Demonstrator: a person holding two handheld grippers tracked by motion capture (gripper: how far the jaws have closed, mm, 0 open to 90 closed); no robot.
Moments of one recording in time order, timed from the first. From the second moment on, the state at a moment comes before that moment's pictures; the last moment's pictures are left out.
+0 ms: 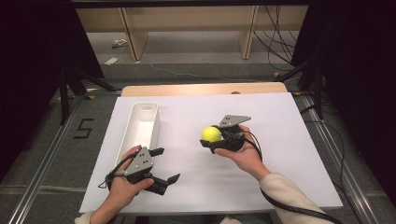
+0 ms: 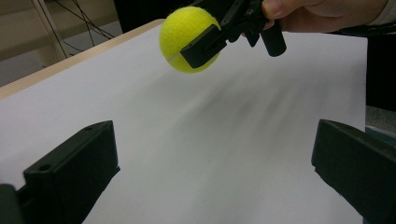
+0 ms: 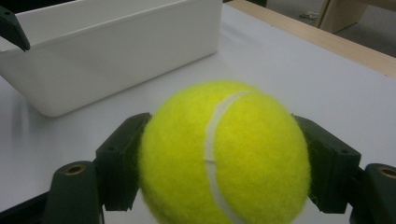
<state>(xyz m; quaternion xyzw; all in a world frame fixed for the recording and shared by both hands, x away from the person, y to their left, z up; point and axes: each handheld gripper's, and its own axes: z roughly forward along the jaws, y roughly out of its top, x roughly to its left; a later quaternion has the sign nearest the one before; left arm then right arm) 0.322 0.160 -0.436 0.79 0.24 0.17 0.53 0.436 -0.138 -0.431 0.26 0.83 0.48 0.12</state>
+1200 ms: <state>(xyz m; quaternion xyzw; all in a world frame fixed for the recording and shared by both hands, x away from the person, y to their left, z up) 0.323 0.160 -0.436 0.79 0.24 0.17 0.53 0.442 -0.125 -0.413 0.26 0.81 0.51 0.13</state>
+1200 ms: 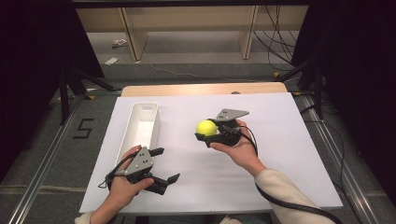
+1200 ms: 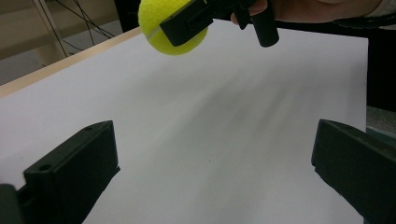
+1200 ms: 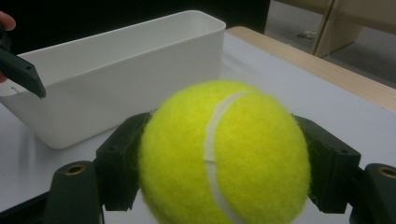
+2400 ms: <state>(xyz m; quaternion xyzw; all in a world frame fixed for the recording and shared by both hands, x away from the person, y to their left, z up) 0.323 0.160 -0.434 0.79 0.24 0.17 0.54 0.446 -0.102 -0.404 0.24 0.81 0.52 0.12</state>
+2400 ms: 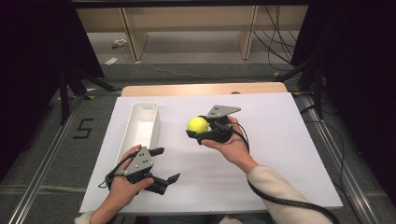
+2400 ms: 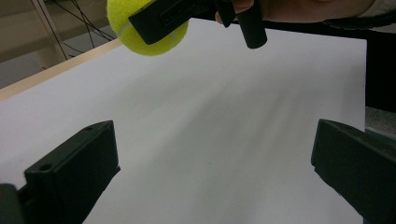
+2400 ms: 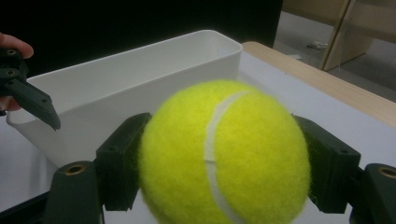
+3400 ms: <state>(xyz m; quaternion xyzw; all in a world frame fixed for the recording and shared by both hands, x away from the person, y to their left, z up) 0.322 0.161 -0.432 0.79 0.24 0.18 0.54 0.446 -0.088 -0.404 0.23 0.81 0.52 0.12</state>
